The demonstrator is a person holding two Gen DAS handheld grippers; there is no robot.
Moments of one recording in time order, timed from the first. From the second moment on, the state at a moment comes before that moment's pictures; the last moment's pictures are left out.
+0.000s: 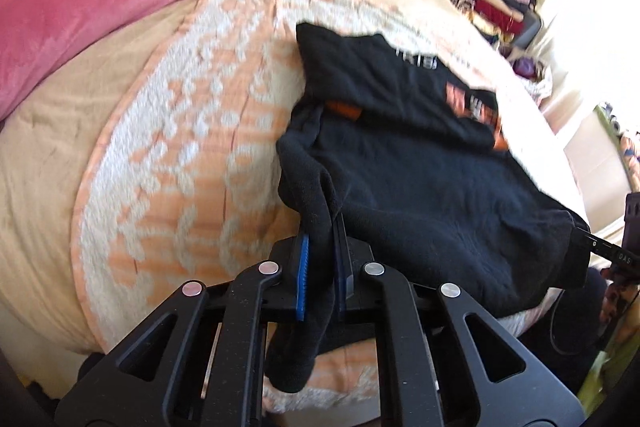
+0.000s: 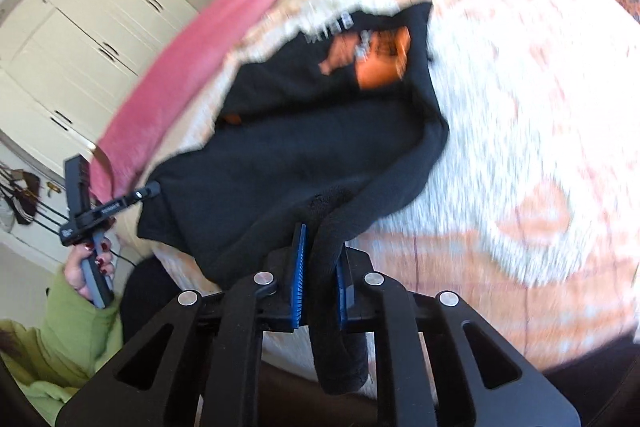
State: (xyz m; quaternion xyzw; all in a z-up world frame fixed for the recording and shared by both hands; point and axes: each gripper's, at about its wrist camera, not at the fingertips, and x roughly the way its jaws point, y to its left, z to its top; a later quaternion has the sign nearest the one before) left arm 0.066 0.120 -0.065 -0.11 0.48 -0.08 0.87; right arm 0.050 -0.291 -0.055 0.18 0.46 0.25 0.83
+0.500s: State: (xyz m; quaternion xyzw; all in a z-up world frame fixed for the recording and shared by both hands) left arm 0.169 0.108 -0.027 -0.12 0.43 -0.07 0.89; right arm 0.151 -0.305 -0.029 0.16 0.39 0.20 0.88
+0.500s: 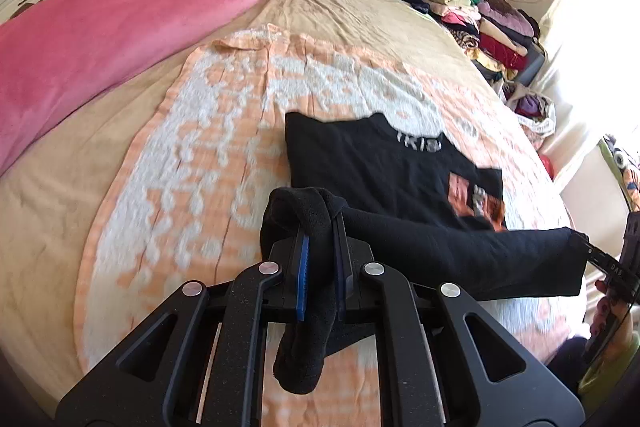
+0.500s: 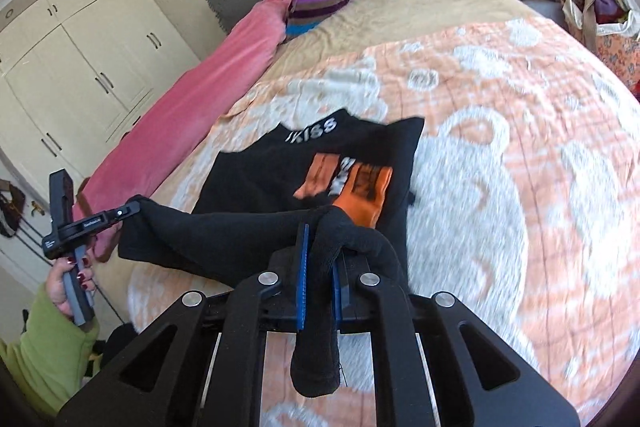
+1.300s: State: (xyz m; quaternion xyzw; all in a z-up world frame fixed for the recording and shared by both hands) left arm 0.244 0.094 -0.081 -0.09 0.46 0.00 0.88; right arm 0.217 -0.318 -0.083 0.15 0.41 0.15 0.89
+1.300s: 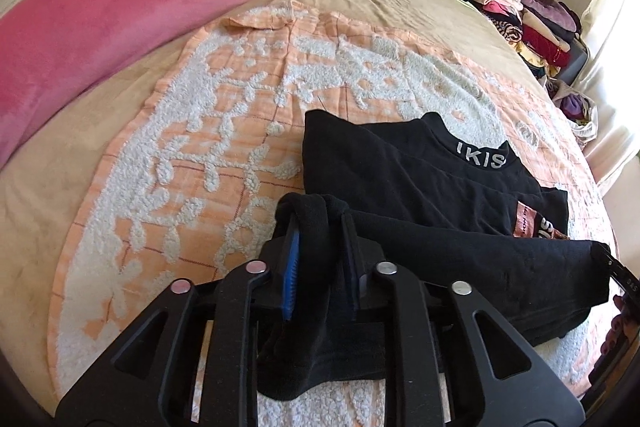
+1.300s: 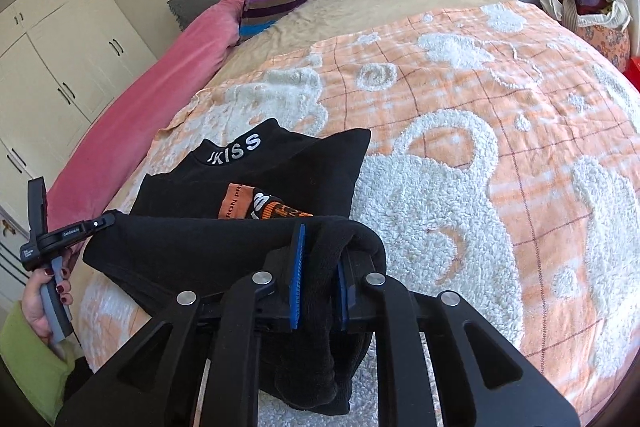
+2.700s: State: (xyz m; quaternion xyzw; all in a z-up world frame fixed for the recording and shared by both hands) left arm 0.141 0.049 -0.051 -0.01 0.45 -0.01 0.89; right arm 0.158 -0.213 -0.052 -0.11 0.33 0.25 0.90
